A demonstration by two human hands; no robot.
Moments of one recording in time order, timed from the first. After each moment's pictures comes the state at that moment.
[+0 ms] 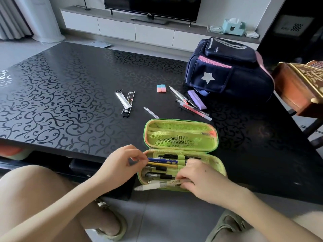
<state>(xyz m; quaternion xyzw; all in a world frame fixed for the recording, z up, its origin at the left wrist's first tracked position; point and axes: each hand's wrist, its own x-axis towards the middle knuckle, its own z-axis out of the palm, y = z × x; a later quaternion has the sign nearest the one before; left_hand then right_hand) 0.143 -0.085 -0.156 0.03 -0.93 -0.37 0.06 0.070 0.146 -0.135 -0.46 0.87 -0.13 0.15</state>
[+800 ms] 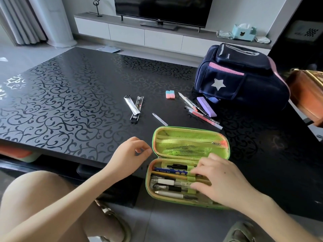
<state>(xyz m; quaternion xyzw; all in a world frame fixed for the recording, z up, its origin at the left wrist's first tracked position) 0.107 -0.102 -0.157 0.09 -0.92 -0.37 0.09 0.054 0.147 -0.118 -0.43 0.90 -0.08 0.04</state>
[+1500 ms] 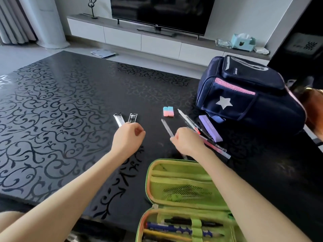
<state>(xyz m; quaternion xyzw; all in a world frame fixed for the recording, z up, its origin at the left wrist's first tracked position) -0.045 -0.158 -0.167 0.21 -0.91 -0.32 0.18 -0.124 0.004 -0.142 -0.22 0.96 -0.09 0.11</state>
